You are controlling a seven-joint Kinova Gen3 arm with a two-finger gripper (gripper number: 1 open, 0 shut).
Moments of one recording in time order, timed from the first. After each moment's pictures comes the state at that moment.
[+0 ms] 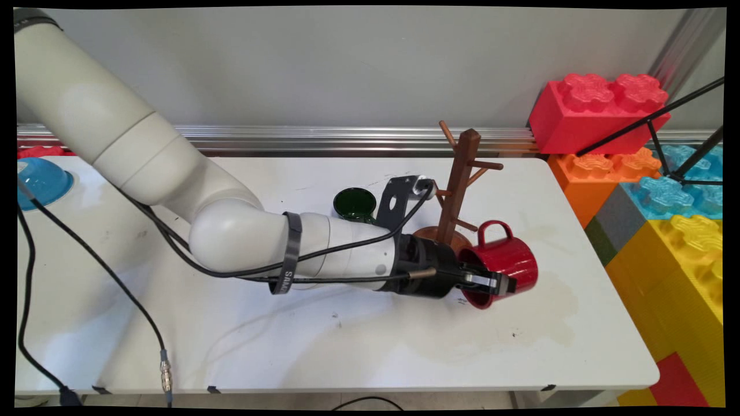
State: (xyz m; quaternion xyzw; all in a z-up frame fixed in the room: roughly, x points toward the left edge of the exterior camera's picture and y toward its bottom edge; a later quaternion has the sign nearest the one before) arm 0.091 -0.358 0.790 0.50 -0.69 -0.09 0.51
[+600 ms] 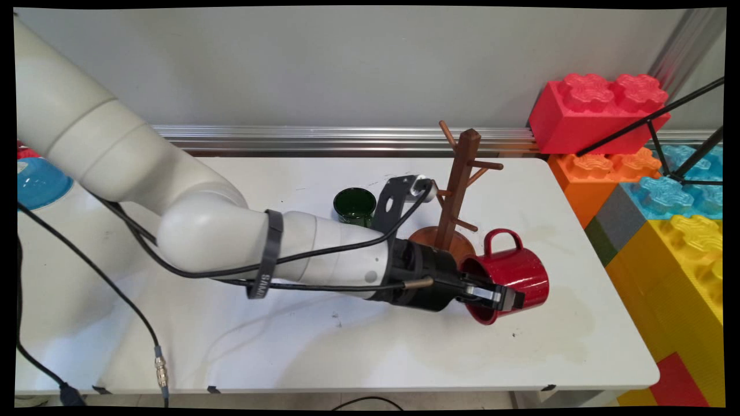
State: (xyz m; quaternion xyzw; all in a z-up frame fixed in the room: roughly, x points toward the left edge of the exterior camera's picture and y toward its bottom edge) arm 0.093 -0.335 0.815 0.48 -0.70 -0.11 0.51
